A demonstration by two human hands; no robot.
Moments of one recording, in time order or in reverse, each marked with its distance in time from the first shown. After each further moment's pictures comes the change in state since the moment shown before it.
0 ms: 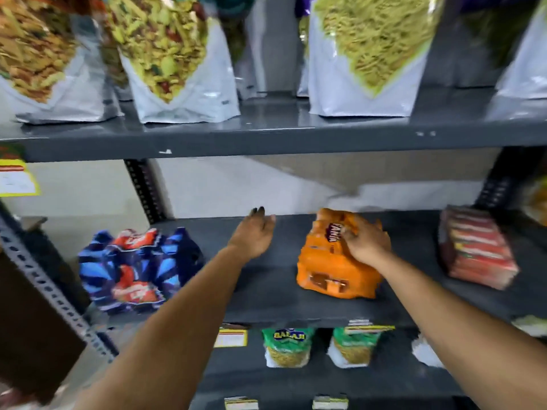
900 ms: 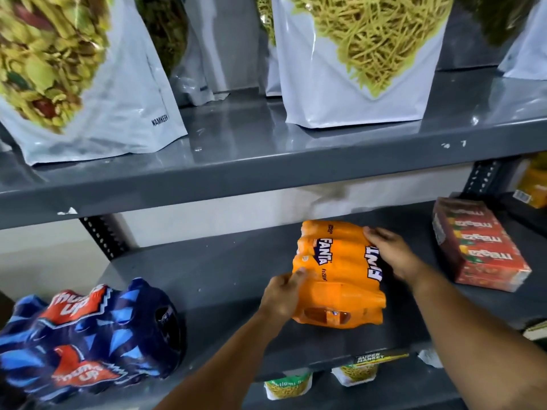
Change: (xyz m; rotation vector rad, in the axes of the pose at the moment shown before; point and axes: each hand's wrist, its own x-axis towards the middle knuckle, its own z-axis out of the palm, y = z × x) left_hand 0.016 0.010 0.105 -0.710 -0.276 -0.277; right_hand 0.061 0.088 0.014 0.951 -0.145 0.368
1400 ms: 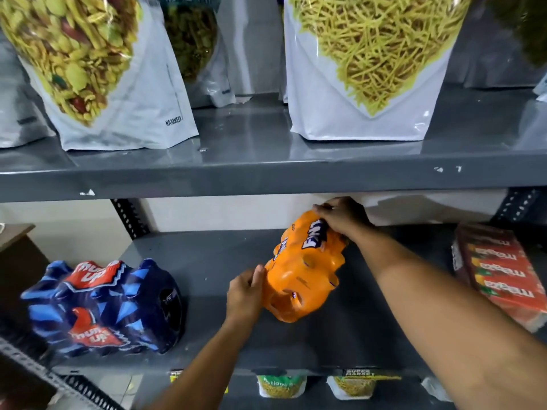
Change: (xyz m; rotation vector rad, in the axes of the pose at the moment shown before) left_hand -0.006 -0.024 -0.033 -0.043 0.501 0.226; right_hand 0.020 -0.100 0.089 -0.658 0.016 -0.406
